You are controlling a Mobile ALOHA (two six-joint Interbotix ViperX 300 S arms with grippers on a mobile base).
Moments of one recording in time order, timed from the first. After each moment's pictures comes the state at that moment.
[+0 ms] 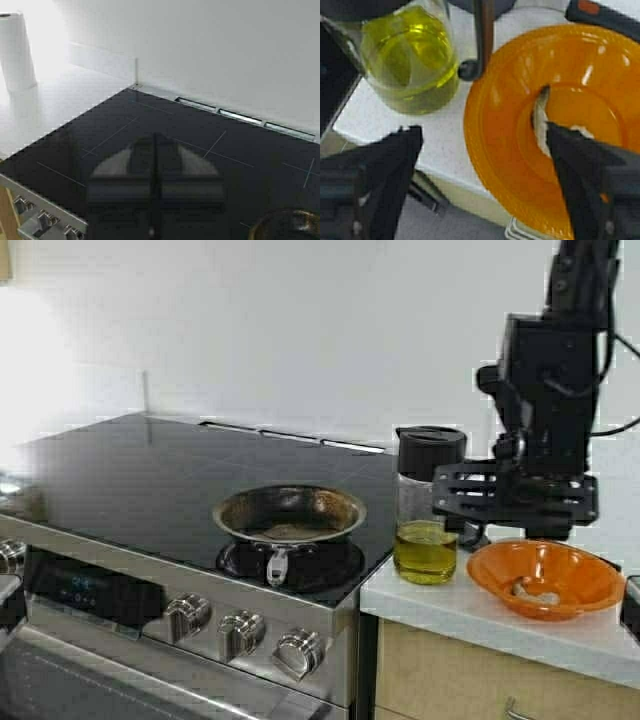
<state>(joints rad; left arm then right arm) 0.00 -0.96 1.21 0.00 -0.27 -0.03 0.66 0.48 1.02 0.73 -0.88 -0.02</state>
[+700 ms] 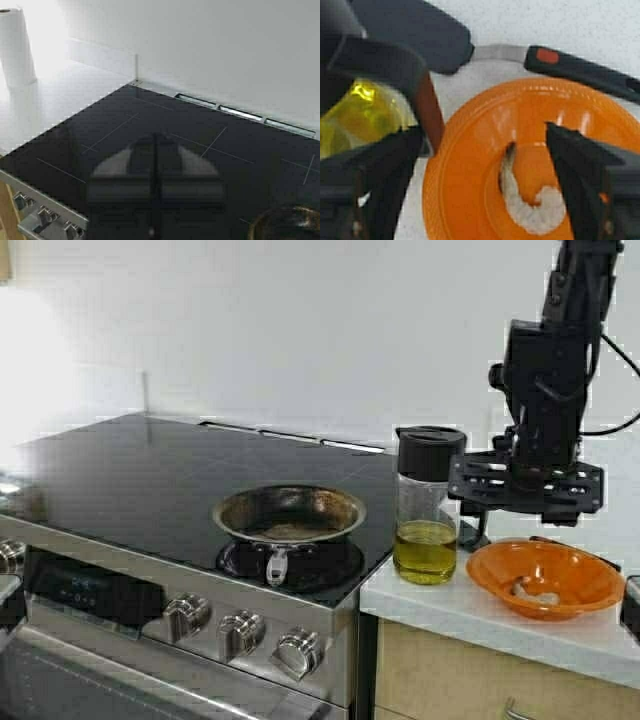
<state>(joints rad) 0.00 -0.96 1.21 0.00 -0.26 -0.03 0.50 0.53 0.90 0.71 -0.85 -0.06</state>
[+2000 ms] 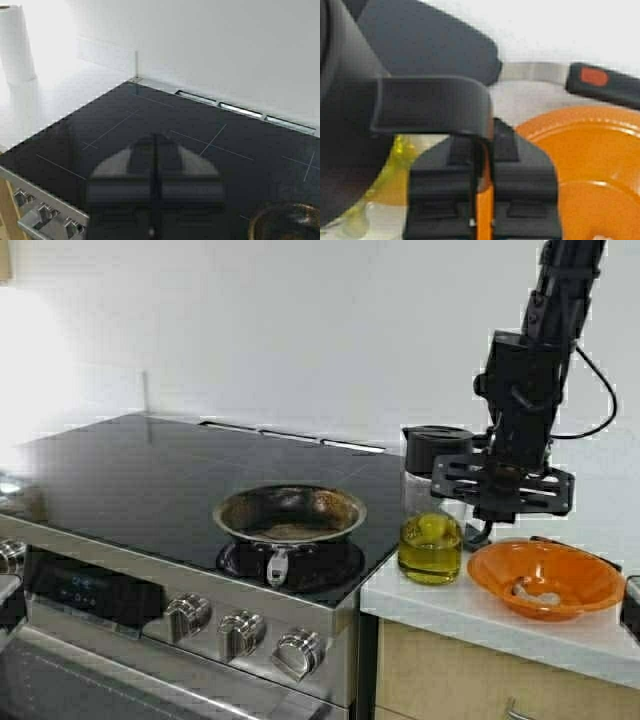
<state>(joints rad) 0.00 -0.96 1.22 0.00 -0.25 -0.03 0.44 0.62 0.71 0.68 -0.73 -0.07</state>
